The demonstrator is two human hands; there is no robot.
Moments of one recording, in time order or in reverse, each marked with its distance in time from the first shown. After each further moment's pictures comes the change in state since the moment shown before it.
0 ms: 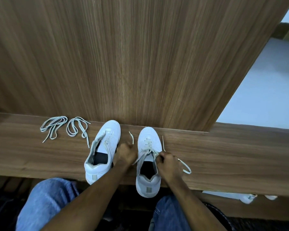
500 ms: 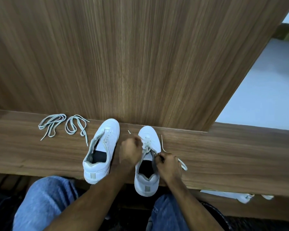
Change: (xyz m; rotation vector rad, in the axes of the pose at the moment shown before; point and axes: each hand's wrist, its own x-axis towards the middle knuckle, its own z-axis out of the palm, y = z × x) left_hand -0.011 0.021 0.010 -0.044 0.122 0.222; right_hand -0.003 0.003 0.002 0.054 0.012 0.047
